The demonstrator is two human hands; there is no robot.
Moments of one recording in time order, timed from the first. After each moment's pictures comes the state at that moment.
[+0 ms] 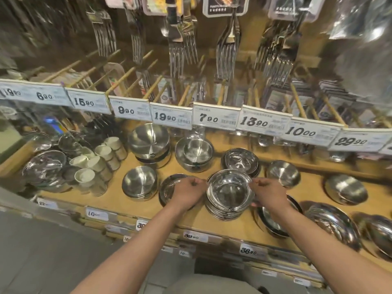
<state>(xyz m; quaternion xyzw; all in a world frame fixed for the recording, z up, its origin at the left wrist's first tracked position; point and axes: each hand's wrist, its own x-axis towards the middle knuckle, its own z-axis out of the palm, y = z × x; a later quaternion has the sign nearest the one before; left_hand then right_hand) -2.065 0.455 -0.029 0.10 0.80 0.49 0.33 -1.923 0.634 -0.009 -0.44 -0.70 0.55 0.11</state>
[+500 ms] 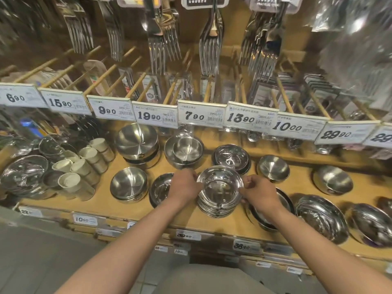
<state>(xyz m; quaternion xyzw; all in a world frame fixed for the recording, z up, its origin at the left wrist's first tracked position) -2.072 0.483 -0.023 0.25 0.90 0.29 0.19 -1.914 0.630 -0.010 -0.43 -0.77 0.46 0.07</state>
